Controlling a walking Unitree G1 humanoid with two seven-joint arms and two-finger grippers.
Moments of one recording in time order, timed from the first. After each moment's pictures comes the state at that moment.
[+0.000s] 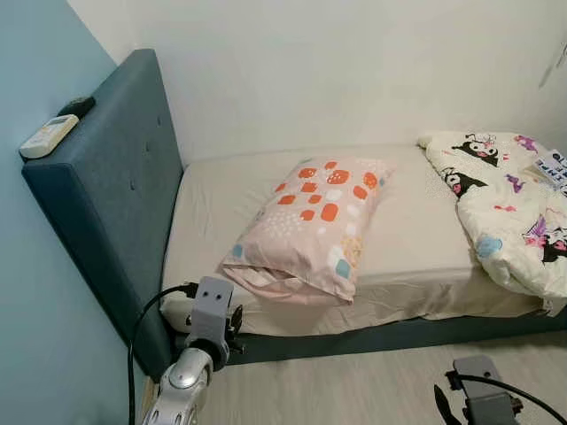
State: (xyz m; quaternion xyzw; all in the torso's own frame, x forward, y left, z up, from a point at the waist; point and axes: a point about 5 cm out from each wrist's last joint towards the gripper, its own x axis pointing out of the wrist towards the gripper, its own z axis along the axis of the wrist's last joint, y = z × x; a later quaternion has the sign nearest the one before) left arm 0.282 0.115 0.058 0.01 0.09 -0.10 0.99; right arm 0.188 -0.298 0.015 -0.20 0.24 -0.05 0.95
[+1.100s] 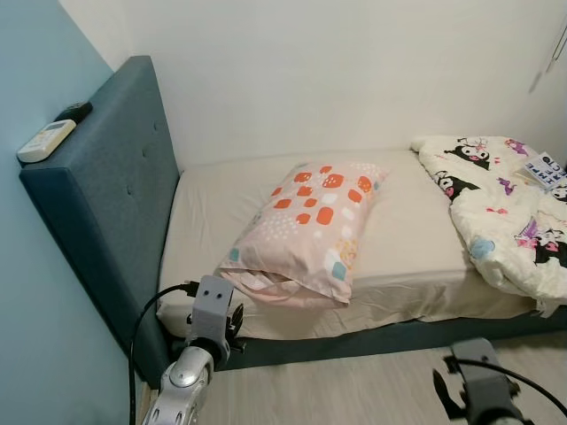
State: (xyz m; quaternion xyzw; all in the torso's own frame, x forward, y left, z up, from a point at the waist) left arm 0.283 0.113 0.060 0.01 0.09 -0.10 0.99; right arm 0.224 -0.287 0.028 -0.24 0.20 -0.06 0.95
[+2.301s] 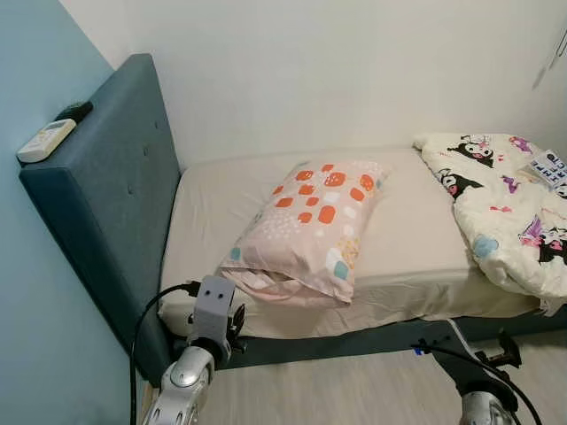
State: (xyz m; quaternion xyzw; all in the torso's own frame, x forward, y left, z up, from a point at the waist) left arm 0.283 0.113 0.060 0.01 0.09 -0.10 0.99; right arm 0.238 -0.292 0.027 -0.48 0.18 -0.23 0.83
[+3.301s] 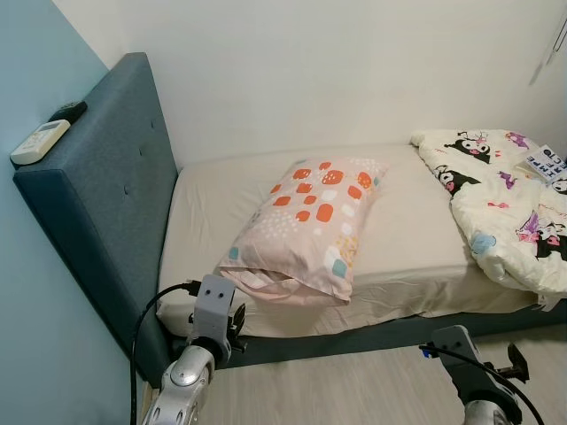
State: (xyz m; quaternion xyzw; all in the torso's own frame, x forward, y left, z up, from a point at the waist) left arm 0.284 0.112 0.060 0.01 0.09 -0.11 0.99; right arm 0.229 -0.294 0.015 -0.36 0.21 -0.23 0.88
